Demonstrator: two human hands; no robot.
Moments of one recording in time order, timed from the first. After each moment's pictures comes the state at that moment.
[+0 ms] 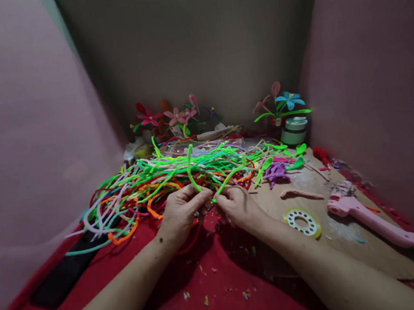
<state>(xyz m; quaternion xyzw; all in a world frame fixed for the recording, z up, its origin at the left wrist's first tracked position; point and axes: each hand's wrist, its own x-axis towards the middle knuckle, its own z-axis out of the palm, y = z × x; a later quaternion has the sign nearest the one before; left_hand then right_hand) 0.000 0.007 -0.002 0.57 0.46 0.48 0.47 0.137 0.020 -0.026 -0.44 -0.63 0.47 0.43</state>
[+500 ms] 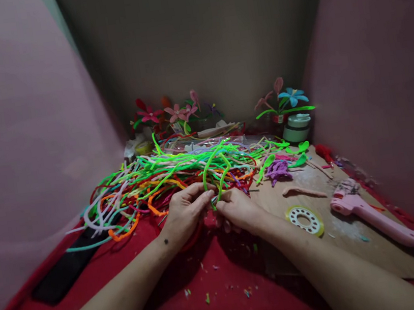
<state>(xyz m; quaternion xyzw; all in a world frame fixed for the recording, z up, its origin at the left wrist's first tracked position) 0.002 0.002 -0.001 0.62 0.48 0.45 0.44 0.134 0.017 -0.026 -0.47 -0.61 0.56 0.31</state>
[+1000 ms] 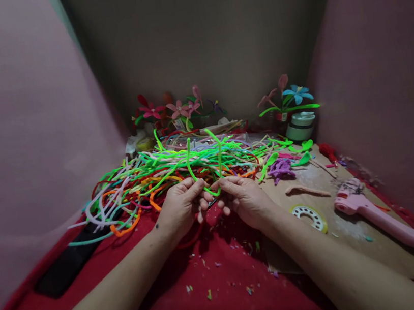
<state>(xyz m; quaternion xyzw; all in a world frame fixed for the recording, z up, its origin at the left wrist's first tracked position) -0.008 0.015 -0.008 0.48 0.42 0.49 0.60 0.140 0.020 -0.022 -0.25 -0.41 0.72 0.50</state>
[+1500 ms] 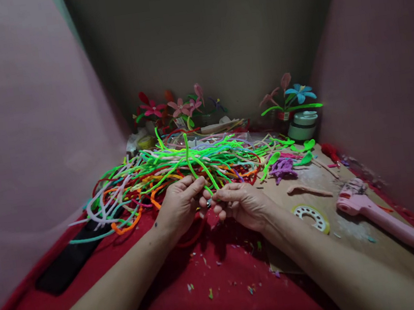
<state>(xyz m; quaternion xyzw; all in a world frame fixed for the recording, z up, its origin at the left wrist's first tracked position) -0.010 0.013 -0.005 0.46 0.40 0.51 0.61 0.139 0.016 -0.024 -0.24 -0.34 0.80 0.42</state>
